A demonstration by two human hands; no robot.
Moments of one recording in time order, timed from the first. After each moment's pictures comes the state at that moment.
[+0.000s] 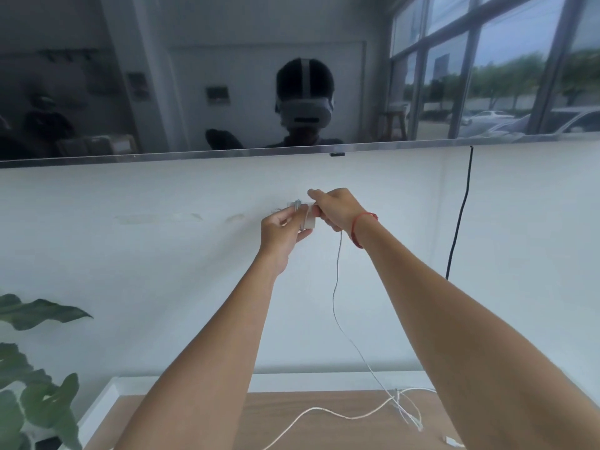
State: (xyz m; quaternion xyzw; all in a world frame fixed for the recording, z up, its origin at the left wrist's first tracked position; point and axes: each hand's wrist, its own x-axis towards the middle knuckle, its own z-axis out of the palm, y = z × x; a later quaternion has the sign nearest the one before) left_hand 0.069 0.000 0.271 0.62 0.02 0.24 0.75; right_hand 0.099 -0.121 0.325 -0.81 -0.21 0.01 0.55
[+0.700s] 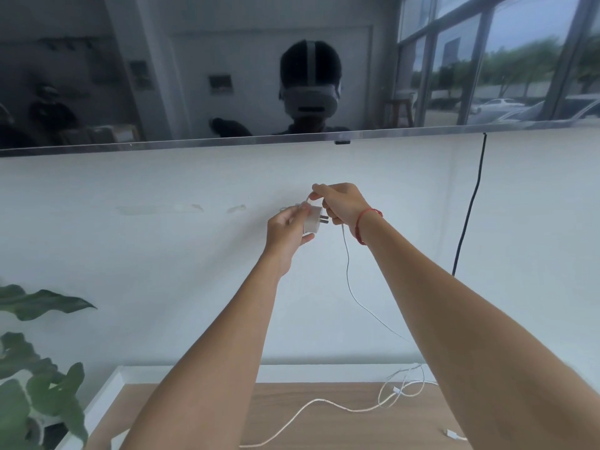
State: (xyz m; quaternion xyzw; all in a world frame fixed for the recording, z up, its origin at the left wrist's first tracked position) left_hand 0.072 -0.002 0.257 0.64 0.05 0.23 0.73; right_hand 0.111 -0.118 0.313 -0.77 -0.20 0.01 0.60
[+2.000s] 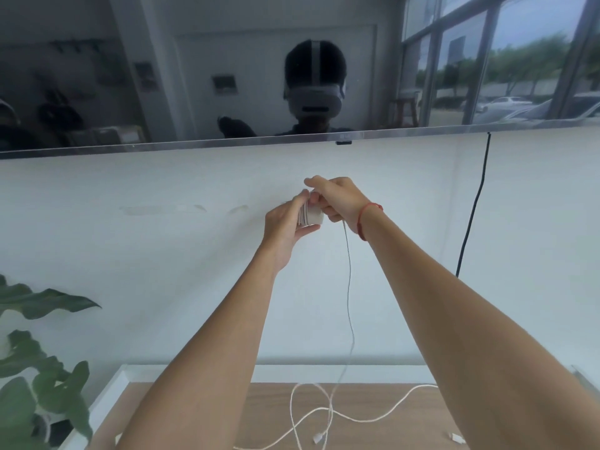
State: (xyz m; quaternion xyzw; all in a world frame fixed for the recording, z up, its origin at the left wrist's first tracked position) left_hand 0.069 0.001 0.274 0.60 0.03 0.21 0.77; right_hand 0.103 -0.116 0.325 -0.76 -0.24 0.05 0.60
